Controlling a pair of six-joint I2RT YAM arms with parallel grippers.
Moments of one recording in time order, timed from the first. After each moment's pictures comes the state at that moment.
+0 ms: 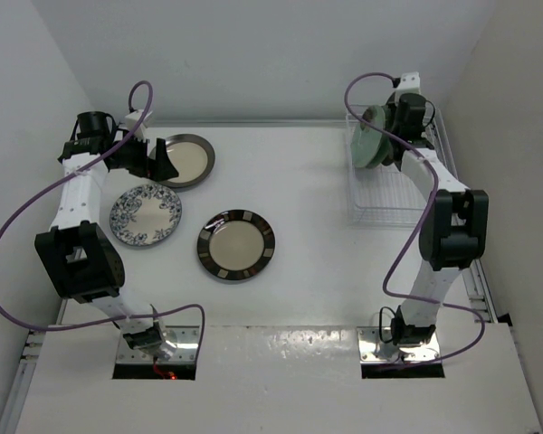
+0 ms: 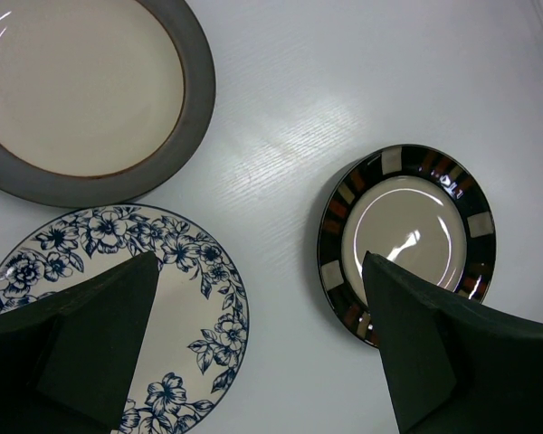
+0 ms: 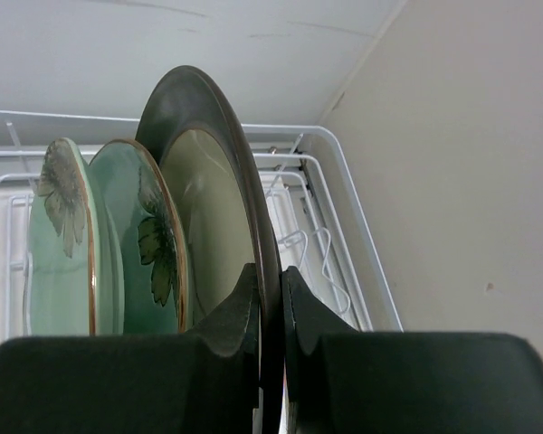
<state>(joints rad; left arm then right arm) 0.26 1.62 1.51 -0.80 0.74 0.41 -0.02 1.89 1.44 0.20 0.40 -0.30</state>
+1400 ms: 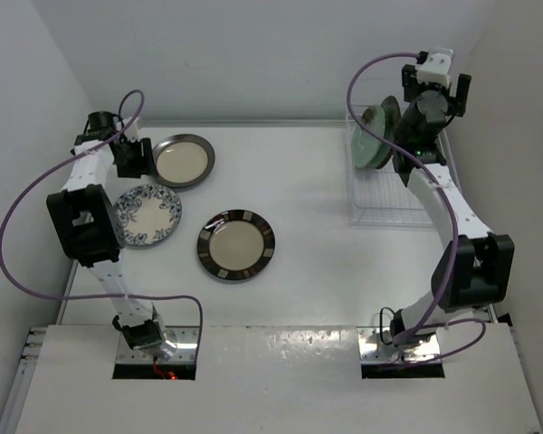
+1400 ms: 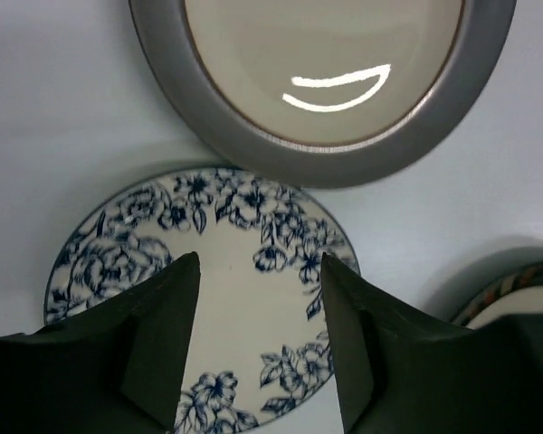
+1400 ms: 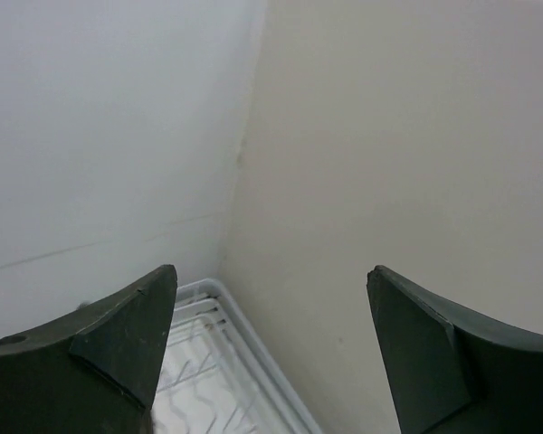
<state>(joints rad) 0.29 1.92 1.65 -0.74 0.32 0.17 0.07 1.57 1.33 0.56 0.69 -0.45</state>
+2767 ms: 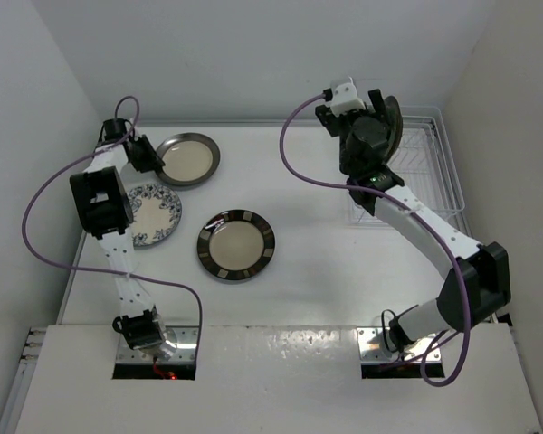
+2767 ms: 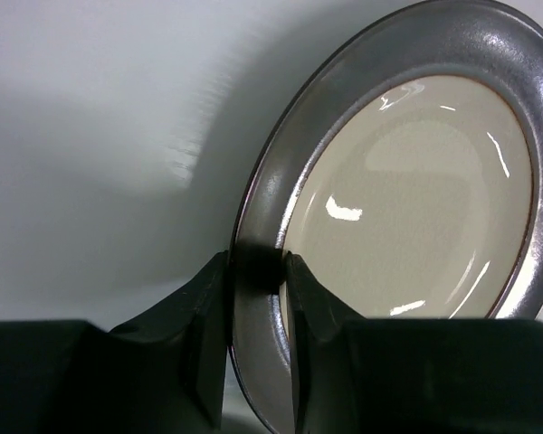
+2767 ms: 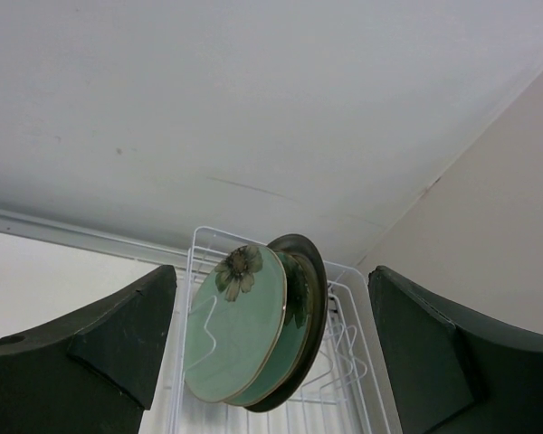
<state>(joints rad) 0.29 2.39 1.93 -0.42 0.35 -0.26 0.48 1.47 1.20 0.42 0.60 -0.58</state>
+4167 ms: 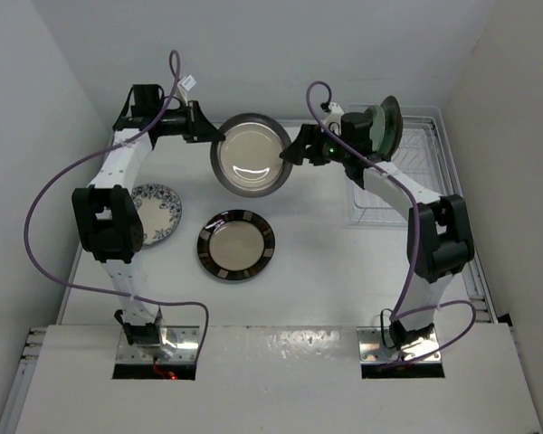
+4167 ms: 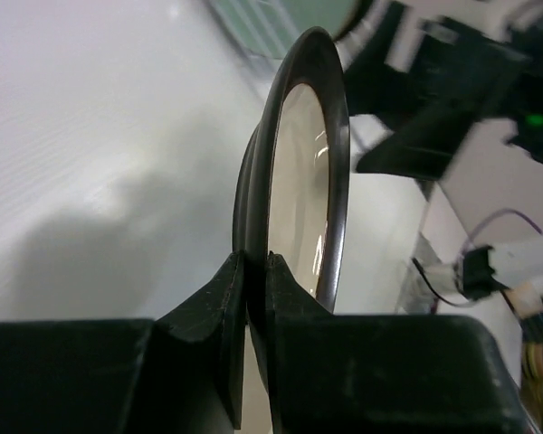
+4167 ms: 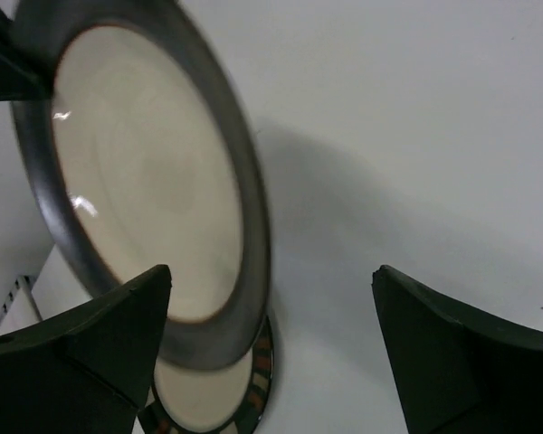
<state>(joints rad) 0.02 1.96 1.80 -0.43 1.06 -0.19 0.29 1.81 1.31 0.12 -0.53 0.40</state>
